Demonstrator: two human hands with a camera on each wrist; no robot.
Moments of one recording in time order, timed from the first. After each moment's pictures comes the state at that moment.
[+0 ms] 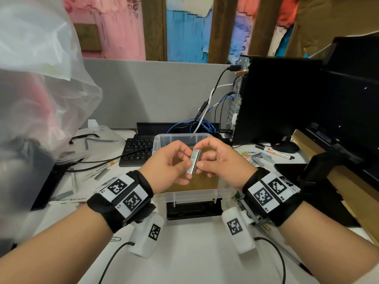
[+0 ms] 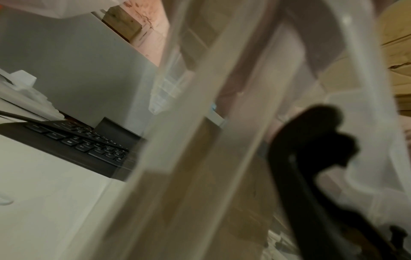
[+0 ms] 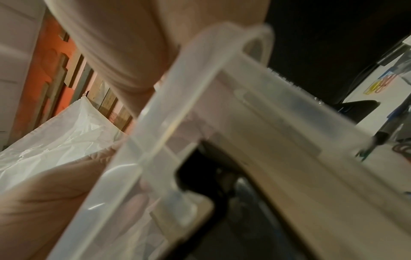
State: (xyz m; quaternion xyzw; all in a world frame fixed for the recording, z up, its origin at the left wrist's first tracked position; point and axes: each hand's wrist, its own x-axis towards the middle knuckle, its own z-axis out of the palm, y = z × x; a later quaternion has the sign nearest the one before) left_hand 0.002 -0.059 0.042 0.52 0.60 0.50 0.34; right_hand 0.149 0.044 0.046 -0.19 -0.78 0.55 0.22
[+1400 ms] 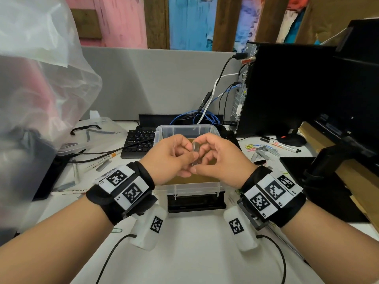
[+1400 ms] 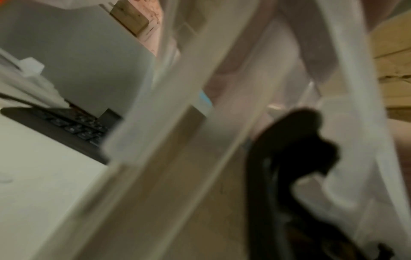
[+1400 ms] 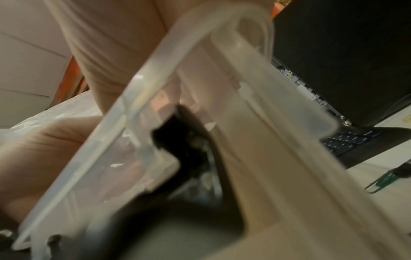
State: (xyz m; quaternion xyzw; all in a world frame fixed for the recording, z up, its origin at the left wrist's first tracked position) left_hand 0.005 -0.056 0.041 0.49 0.61 0.51 0.36; right_hand 0.147 0.031 0.043 -0.21 -0.84 0.45 0.23
